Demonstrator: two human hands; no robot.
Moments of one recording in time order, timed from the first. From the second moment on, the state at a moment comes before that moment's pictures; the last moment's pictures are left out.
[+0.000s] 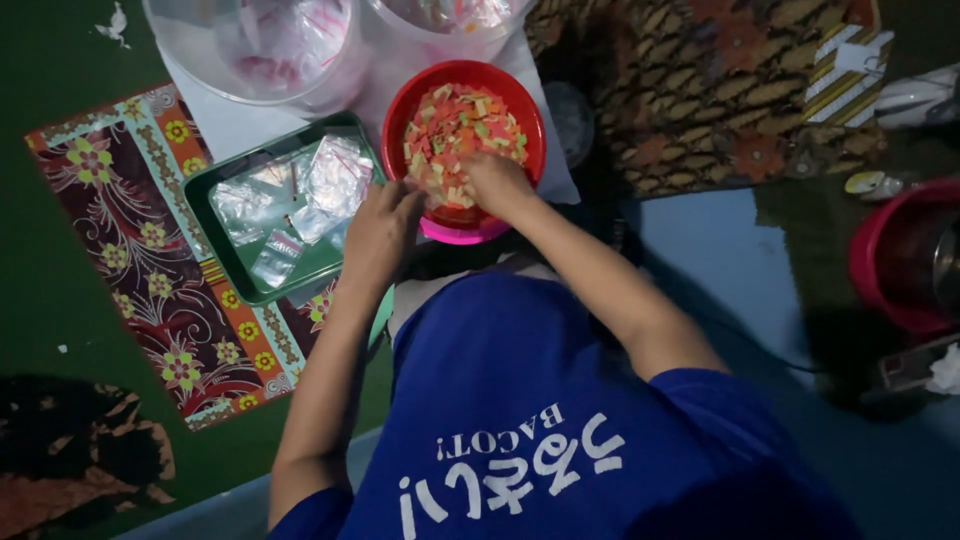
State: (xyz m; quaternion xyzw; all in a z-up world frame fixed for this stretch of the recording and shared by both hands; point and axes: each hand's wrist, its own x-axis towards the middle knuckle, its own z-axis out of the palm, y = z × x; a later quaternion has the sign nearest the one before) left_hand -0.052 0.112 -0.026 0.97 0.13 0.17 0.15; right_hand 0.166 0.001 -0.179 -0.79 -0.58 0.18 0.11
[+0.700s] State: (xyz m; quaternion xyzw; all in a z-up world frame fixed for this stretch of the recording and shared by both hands) left_hand -0.038 0.116 -0.041 0.96 0.12 0.18 0.16; right_hand 0.169 -0.027 -0.097 -0.77 -0.41 0.28 0.39
